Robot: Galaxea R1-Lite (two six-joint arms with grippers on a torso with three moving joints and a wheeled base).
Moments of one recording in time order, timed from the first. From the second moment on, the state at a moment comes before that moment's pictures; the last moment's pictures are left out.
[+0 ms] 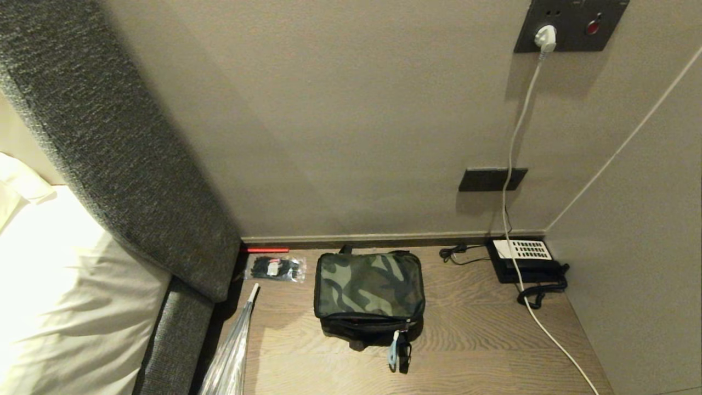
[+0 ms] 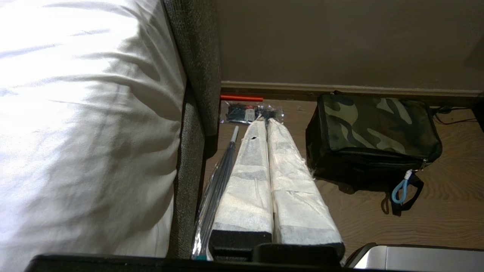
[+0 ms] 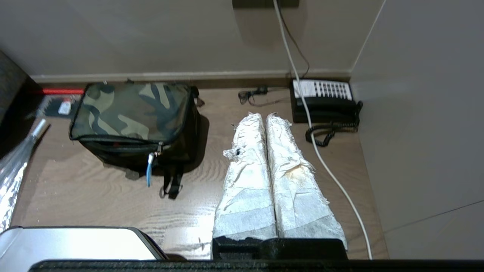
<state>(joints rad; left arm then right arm) 0.00 0.00 0.00 0.00 0.00 0.00 0.01 0.00 0.00 0.00 0.00 -0.01</state>
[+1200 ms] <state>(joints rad) 0.00 0.00 0.00 0.00 0.00 0.00 0.01 0.00 0.00 0.00 0.00 -0.01</state>
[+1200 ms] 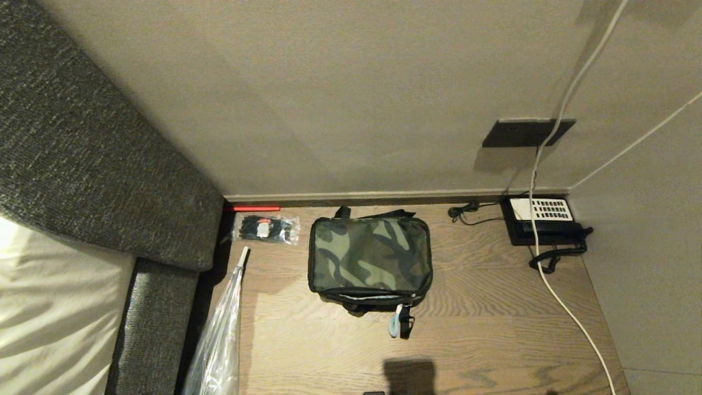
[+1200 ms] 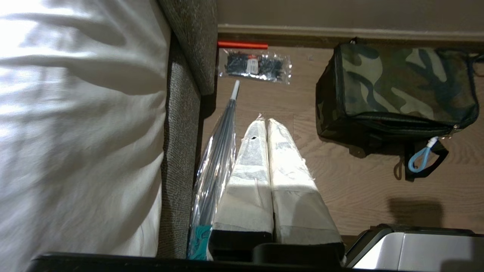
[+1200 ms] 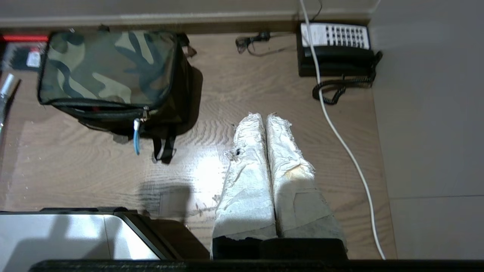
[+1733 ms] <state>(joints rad) 0.00 0.00 0.00 0.00 0.00 0.00 0.01 0.00 0.00 0.00 0.00 -0.01</state>
